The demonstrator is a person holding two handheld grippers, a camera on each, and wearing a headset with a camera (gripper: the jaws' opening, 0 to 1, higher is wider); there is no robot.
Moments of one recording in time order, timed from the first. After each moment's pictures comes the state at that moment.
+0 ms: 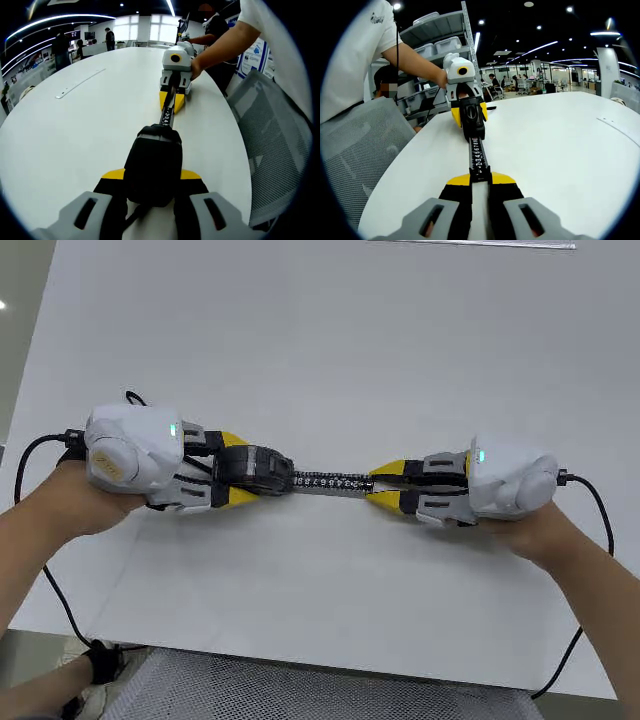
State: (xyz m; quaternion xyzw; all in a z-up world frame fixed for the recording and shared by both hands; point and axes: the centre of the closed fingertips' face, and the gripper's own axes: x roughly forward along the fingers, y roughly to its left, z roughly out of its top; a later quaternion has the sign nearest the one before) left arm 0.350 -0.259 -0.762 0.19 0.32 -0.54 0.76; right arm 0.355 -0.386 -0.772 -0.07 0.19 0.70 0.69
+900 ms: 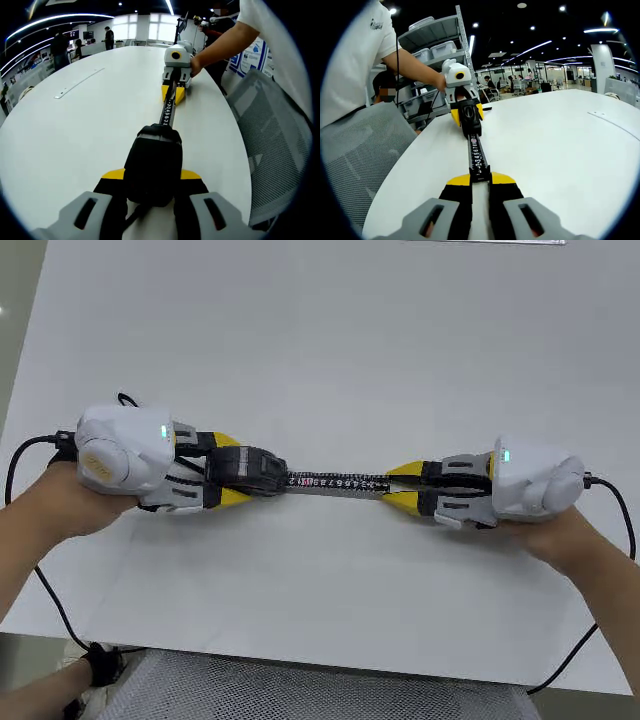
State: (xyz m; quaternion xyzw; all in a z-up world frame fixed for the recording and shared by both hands) left arm 0.349 -0.260 -0.762 0.19 0.33 -0.54 0.75; right arm 0.359 -0.416 -0.769 -0.05 0.19 0.68 0.70
